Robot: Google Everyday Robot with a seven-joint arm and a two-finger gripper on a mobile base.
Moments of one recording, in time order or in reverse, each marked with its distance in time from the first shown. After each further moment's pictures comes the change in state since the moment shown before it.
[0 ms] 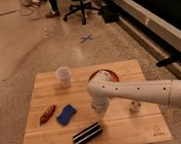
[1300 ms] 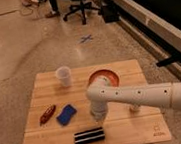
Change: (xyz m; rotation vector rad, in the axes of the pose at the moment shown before) arm -0.036 -0.032 0.008 0.073 -0.049 -0.033
